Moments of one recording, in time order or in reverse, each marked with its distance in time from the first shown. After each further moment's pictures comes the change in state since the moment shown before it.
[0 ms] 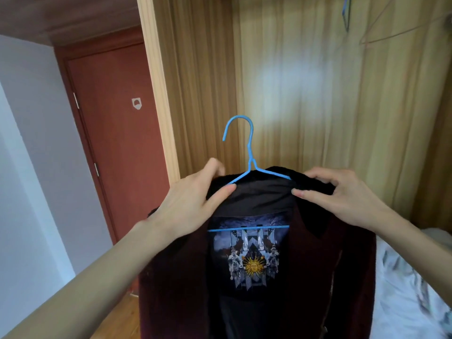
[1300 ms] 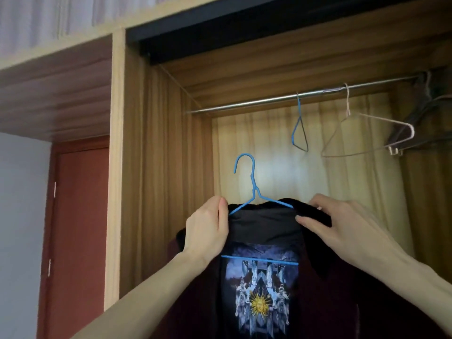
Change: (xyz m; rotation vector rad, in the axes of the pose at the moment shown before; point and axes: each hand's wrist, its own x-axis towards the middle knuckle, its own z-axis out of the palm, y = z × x) left_hand 0.227 0.021 0.061 -0.114 0.501 -0.090; right_hand 0.101 0.013 -0.134 -0.628 0.335 0.066
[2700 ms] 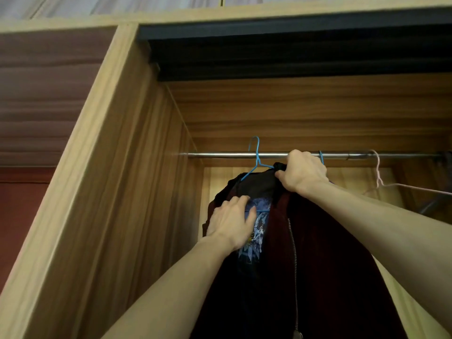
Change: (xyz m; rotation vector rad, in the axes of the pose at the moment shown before) left_hand 0.239 -0.069 0.097 0.048 -0.180 0.162; right_hand 0.330 -0.063 0.050 -0.325 0.273 0.262
